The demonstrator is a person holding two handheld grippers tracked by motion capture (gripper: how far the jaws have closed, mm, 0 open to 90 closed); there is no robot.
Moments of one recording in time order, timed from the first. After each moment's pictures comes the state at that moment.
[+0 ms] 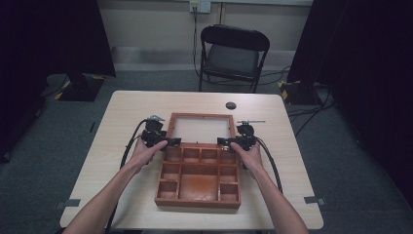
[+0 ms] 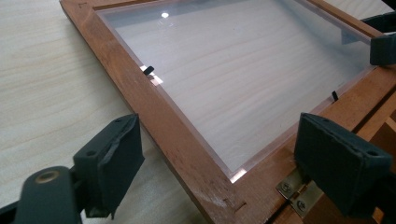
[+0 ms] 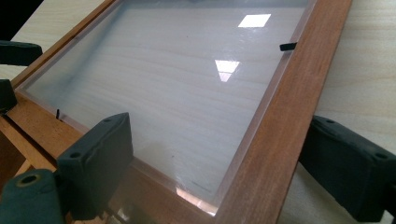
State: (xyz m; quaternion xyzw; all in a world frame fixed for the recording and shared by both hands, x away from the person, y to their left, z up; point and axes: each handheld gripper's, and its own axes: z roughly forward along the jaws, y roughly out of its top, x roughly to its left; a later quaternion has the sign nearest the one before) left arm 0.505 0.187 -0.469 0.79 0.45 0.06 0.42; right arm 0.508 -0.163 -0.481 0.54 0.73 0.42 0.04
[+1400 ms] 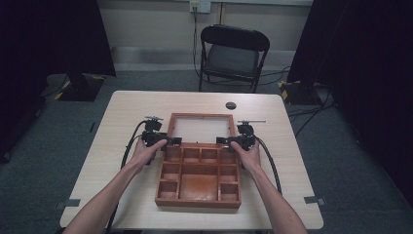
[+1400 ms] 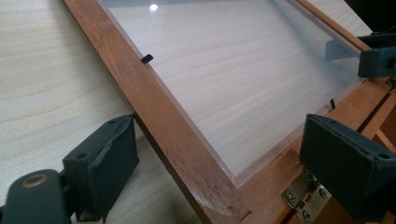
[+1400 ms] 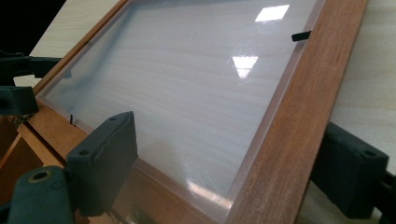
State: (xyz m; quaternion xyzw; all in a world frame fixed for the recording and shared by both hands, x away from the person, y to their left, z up) left arm 0.512 0.191 -0.479 0.77 0.48 0.01 0.43; right arm 0.511 -0.163 -0.484 0.55 0.72 0.43 0.00
